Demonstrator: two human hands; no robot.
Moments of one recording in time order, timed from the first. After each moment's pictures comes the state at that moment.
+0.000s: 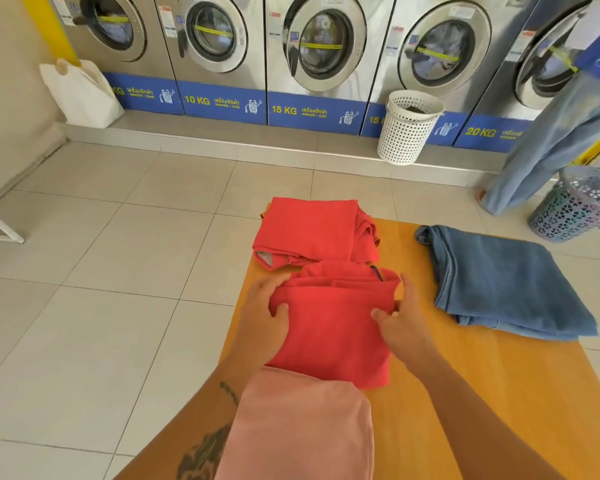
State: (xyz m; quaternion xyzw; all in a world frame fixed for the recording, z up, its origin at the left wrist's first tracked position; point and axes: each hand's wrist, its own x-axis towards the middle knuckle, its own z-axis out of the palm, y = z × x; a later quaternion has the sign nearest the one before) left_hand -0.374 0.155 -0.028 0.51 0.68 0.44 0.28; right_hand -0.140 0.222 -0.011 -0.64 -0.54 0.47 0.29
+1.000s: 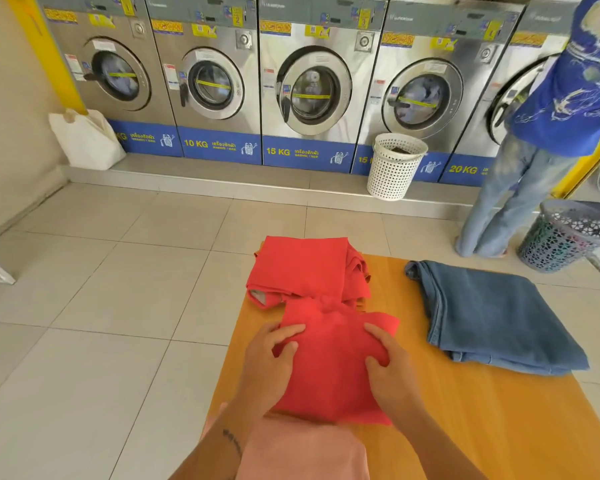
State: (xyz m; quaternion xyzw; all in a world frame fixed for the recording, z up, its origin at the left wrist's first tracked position) left_hand -0.351 0.155 -0.018 0.47 0.67 0.47 0.33; right_hand -0.144 0.203 -0.020 -0.62 -0.57 0.43 0.32
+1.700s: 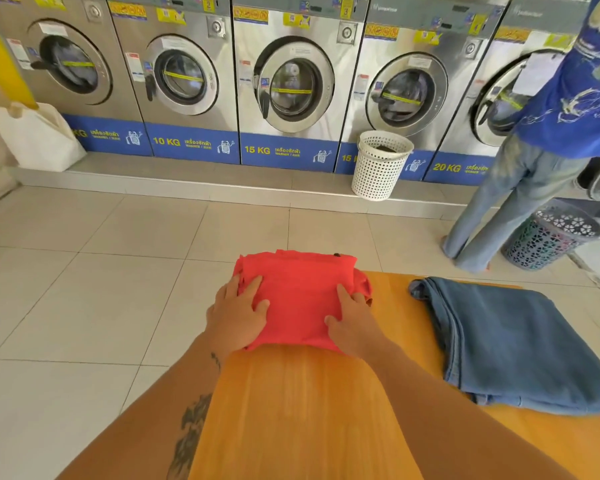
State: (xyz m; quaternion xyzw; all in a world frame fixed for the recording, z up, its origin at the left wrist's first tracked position) left_hand -0.441 0.330 -0.050 0.57 0.78 0.13 0.21; right_hand -0.216 0.370 -0.037 -0.62 -0.72 0.30 0.07
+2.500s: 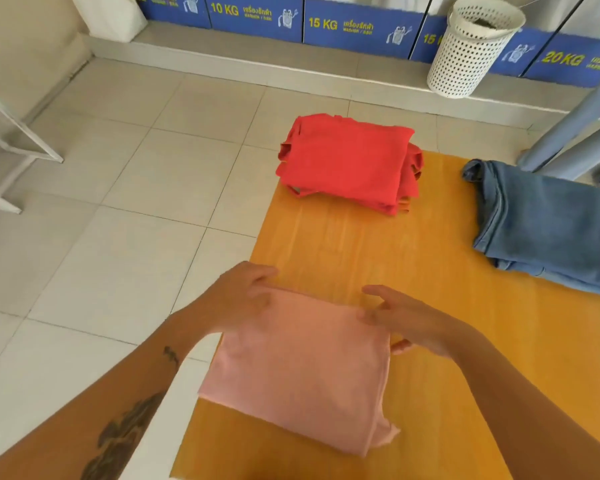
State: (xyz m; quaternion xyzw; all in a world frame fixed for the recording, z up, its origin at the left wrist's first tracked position) left_hand -0.430 0.065 -0.040 0.54 0.72 0.16 0.41; right_hand -0.138 0.165 0.004 -0.53 -0.54 0.64 -0.11
